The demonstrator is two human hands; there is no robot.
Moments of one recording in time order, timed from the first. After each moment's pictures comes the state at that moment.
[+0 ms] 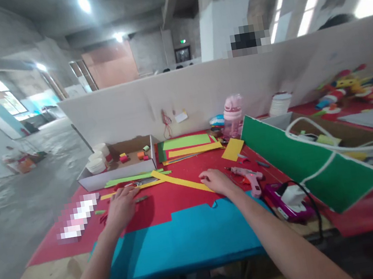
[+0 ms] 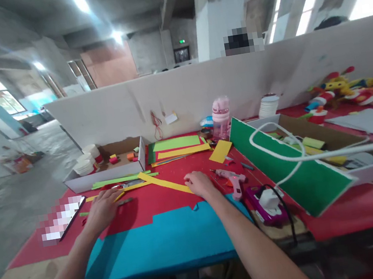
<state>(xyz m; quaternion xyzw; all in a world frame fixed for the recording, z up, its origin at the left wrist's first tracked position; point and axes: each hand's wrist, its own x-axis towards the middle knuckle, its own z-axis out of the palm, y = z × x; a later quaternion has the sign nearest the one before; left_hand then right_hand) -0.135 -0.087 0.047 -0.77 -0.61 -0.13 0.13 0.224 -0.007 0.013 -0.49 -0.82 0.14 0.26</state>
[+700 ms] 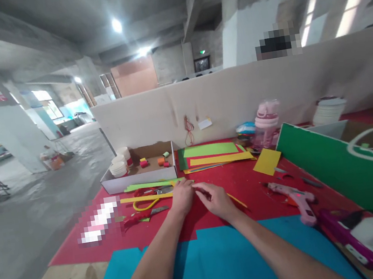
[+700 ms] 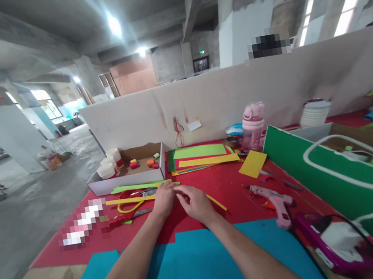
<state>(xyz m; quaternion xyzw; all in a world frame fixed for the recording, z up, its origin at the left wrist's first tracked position) -0.023 -0.002 0.021 -0.82 -0.54 -0.17 0.10 0.133 -0.018 0.016 -0.34 -0.79 0.19 0.47</state>
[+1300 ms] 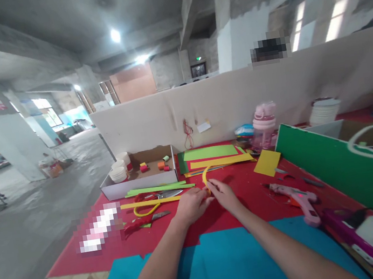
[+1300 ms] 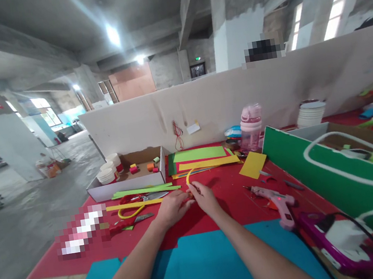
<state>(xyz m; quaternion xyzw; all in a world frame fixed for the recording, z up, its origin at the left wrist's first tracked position) -0.010 -0.023 0.026 -0.86 -0.46 -0.23 0.02 0.147 0.016 -0.004 -0.41 -0.67 0.36 0.50</state>
